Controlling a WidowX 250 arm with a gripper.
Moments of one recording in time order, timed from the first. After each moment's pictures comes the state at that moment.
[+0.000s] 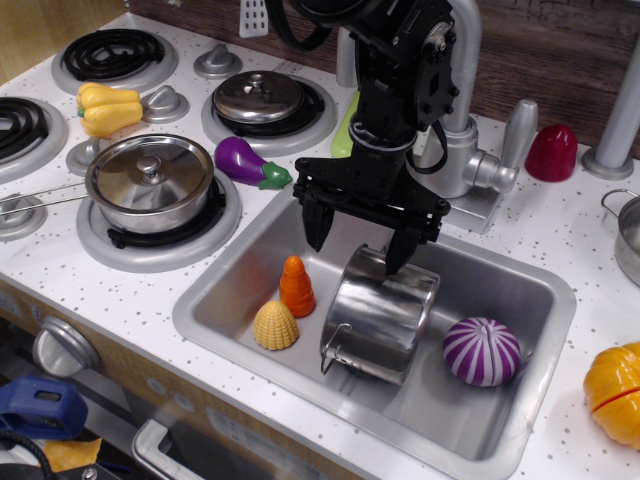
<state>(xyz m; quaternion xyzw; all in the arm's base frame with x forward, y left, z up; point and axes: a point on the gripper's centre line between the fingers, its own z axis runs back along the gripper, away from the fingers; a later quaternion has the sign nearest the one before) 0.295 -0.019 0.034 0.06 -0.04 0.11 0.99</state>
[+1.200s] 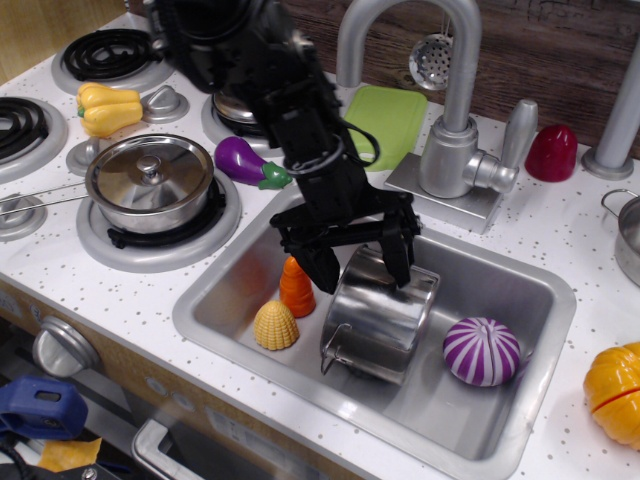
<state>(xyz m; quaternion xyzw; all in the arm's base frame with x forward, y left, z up) 0.286 -0.024 0.018 -0.23 -0.03 0.17 0.96</state>
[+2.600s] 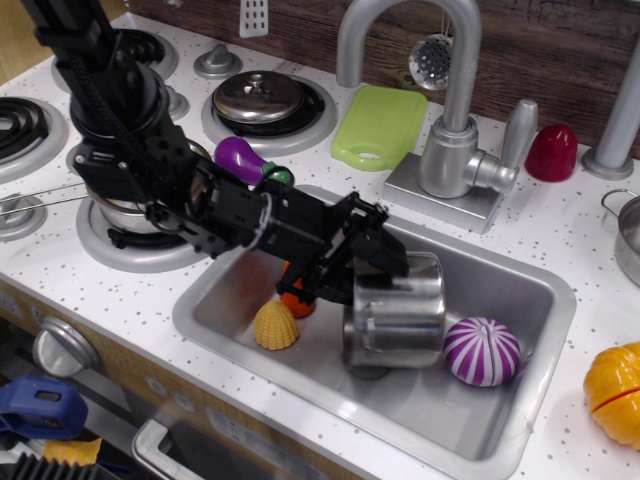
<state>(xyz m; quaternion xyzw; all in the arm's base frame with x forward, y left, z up) 0.286 -0.038 0.003 -0.46 -0.12 0.28 0.84</state>
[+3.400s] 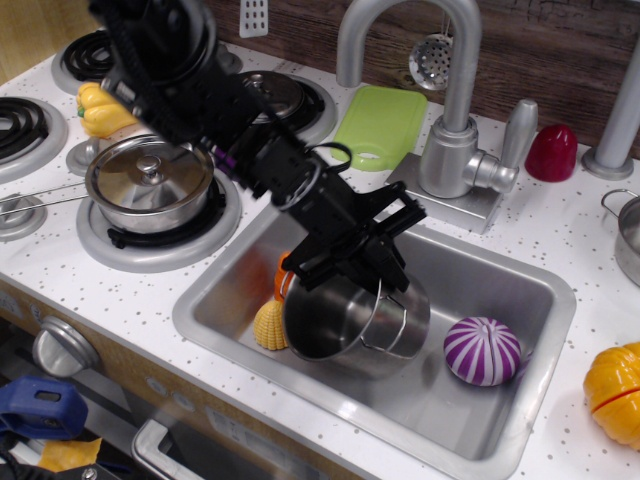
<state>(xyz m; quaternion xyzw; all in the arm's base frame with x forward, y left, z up) 0.283 -0.047 0.016 -0.30 -0.03 0.30 0.91</state>
